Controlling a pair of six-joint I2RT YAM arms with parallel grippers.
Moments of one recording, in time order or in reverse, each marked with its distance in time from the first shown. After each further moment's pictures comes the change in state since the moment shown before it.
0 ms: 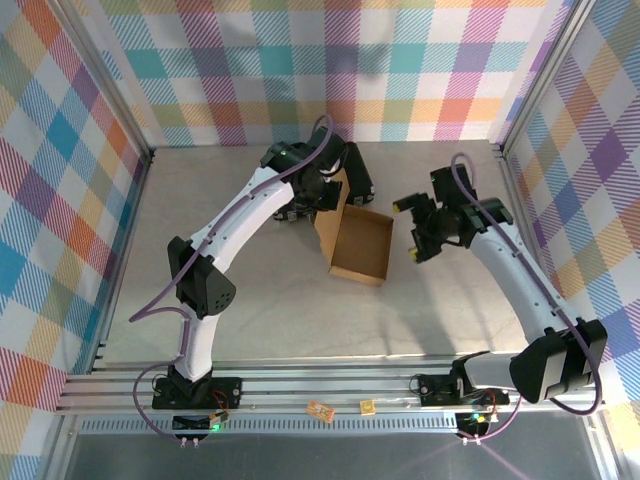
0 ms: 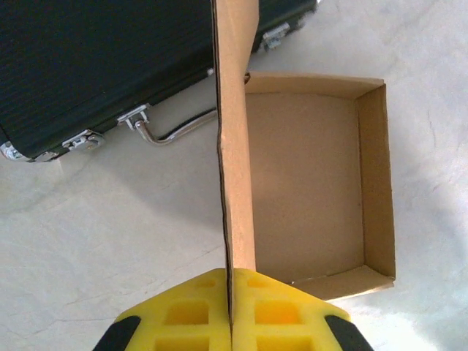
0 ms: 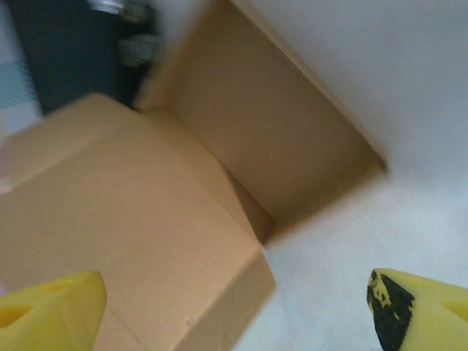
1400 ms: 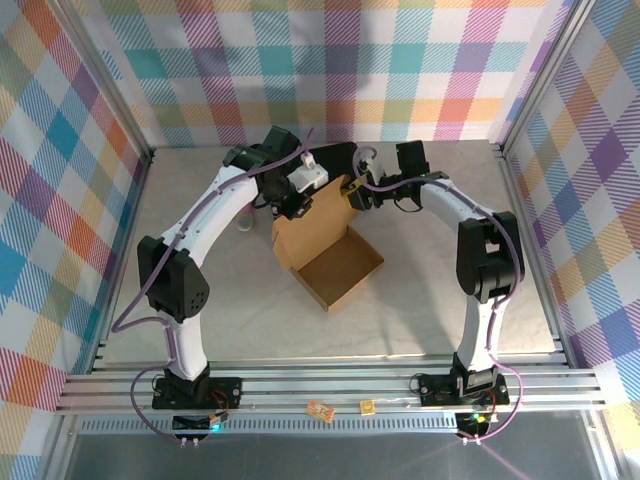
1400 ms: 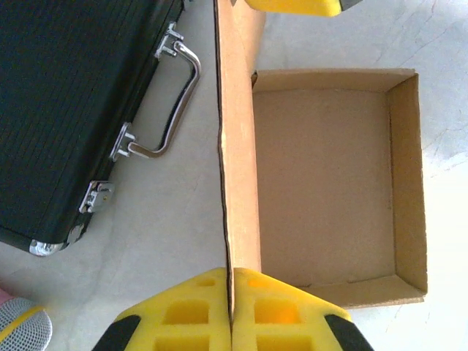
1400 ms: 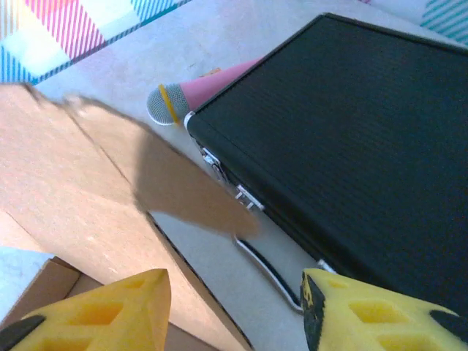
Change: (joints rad) left arm 0.214 -0.136 -0.306 0.146 0.323 0.762; right arm -0.001 0.689 0.268 0.570 -0.625 -1.745
